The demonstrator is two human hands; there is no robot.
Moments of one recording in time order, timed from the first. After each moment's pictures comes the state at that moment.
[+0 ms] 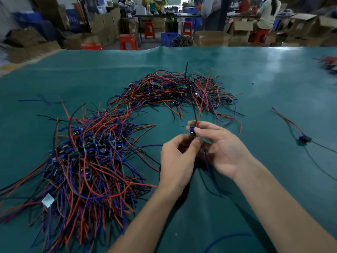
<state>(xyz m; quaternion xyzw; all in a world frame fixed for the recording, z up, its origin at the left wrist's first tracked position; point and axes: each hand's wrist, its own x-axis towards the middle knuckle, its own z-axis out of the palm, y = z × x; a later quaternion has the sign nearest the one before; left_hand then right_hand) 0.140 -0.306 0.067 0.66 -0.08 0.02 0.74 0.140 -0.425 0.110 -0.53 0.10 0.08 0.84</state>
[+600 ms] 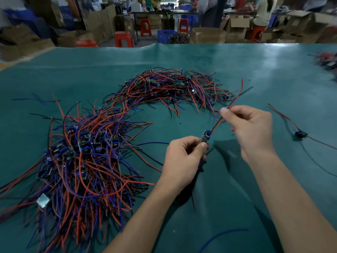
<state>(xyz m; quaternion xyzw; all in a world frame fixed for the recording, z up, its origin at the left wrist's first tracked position) 0.136 -0.309 0.070 0.71 -0.13 -0.06 0.69 0.150 -0.474 0.109 -0.71 0.11 -0.32 0.62</state>
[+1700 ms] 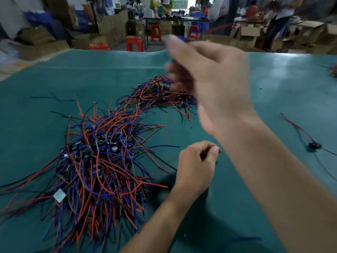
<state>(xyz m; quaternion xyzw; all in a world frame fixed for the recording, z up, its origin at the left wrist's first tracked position) 0.130 -0.309 0.074 0.79 -0.14 0.02 0.60 0.145 -0.342 0.229 -0.67 -0.15 -0.22 0.70</state>
